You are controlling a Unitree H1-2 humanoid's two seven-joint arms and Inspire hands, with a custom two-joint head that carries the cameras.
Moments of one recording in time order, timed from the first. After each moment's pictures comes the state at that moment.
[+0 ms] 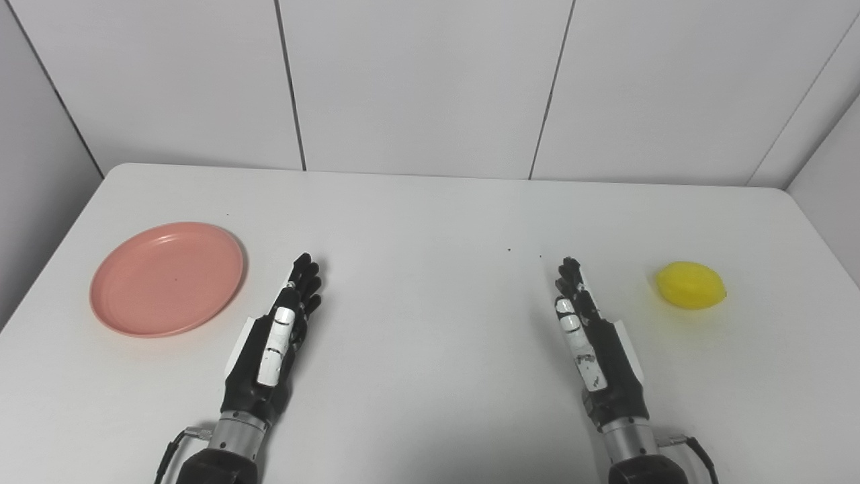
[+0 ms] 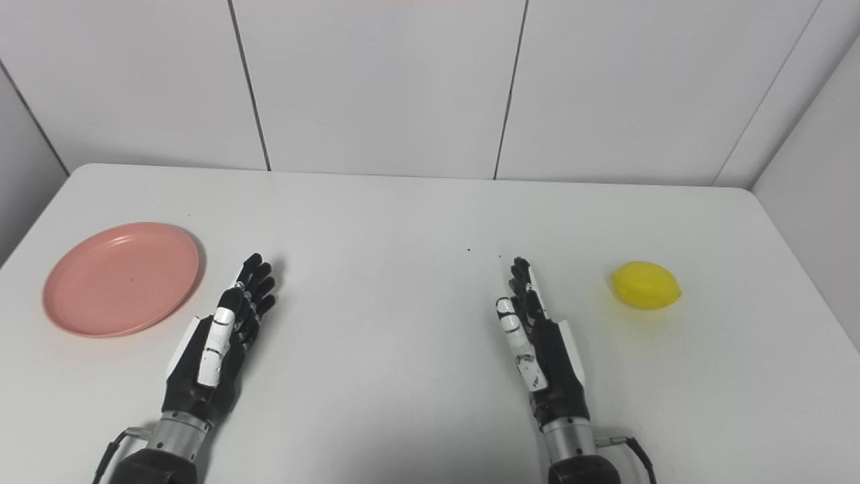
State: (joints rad) left arm 0.02 0.07 -0.02 -0.11 -0.12 -0.03 -0.18; right arm 0.03 -0.02 0.06 -0.16 -0.04 0.00 0.06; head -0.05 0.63
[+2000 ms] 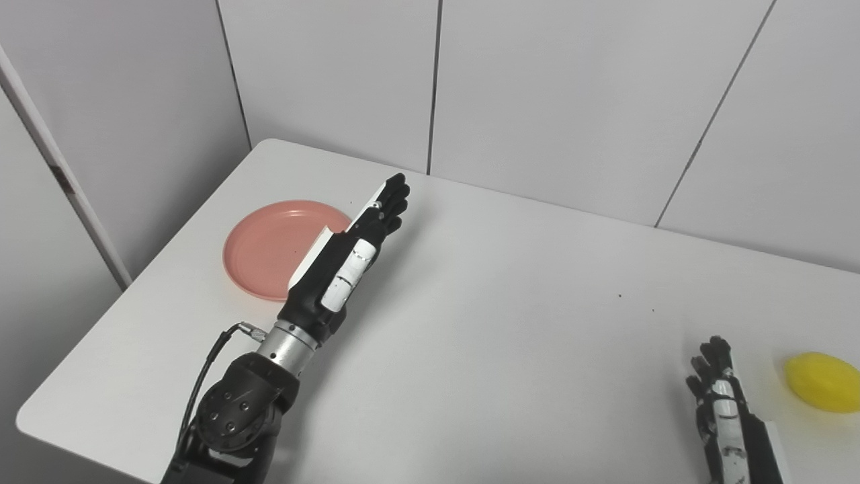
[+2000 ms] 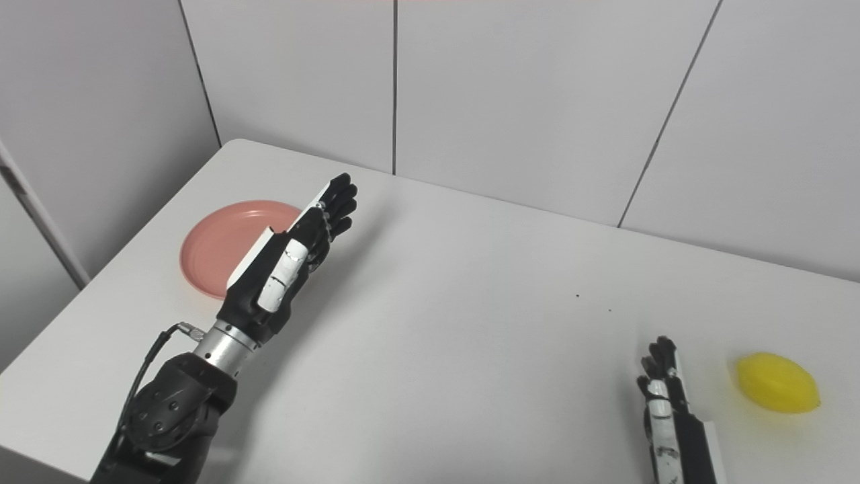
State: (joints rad) left arm -0.07 0.26 0.08 -0.36 -0.10 0.08 -0.19; right arm 0.05 -0.10 0.01 -0.17 0.10 0.00 0.11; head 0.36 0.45
